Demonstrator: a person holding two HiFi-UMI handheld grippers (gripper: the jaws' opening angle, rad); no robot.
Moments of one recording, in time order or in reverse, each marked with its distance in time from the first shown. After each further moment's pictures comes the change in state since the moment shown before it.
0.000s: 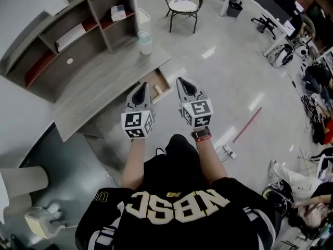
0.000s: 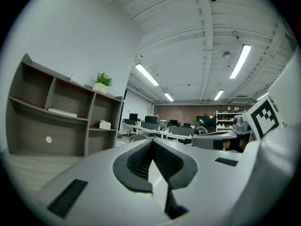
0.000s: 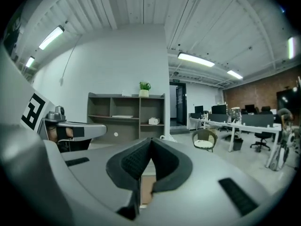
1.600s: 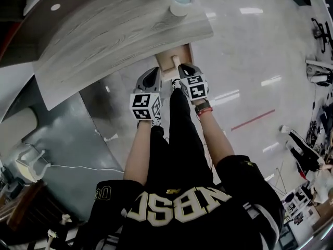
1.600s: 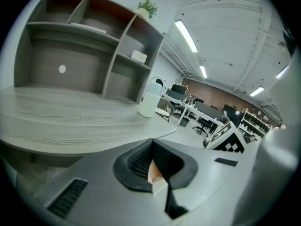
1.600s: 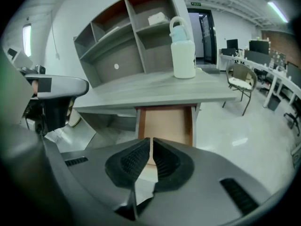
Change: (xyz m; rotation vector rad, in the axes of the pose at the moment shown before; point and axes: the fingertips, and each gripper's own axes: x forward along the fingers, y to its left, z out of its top) left arm 0.119 0.137 -0.265 -0.285 0.386 0.276; right arm 0.241 -0.005 -0.347 0.043 0.715 0.374
